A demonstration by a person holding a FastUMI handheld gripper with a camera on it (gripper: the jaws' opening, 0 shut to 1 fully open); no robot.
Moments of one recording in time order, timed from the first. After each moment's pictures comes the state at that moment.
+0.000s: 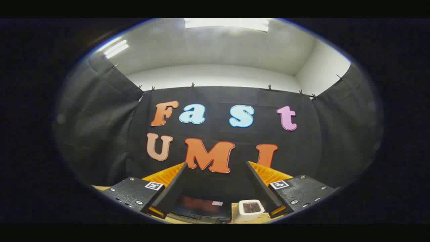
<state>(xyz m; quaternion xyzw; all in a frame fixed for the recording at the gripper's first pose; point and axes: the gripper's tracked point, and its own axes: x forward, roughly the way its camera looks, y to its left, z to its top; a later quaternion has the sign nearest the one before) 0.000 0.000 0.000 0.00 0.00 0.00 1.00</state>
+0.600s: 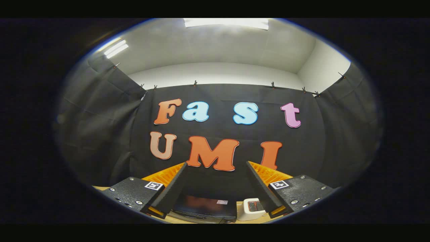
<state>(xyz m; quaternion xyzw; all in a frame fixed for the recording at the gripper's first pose) 0.005 0.018 -0.014 0.01 0.01 0.02 1.00</state>
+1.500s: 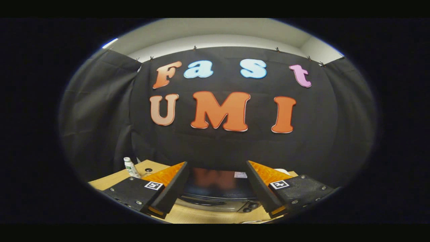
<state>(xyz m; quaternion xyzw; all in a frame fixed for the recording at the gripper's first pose) 0.022 0.080 -0.219 0.03 0.21 0.03 0.98</state>
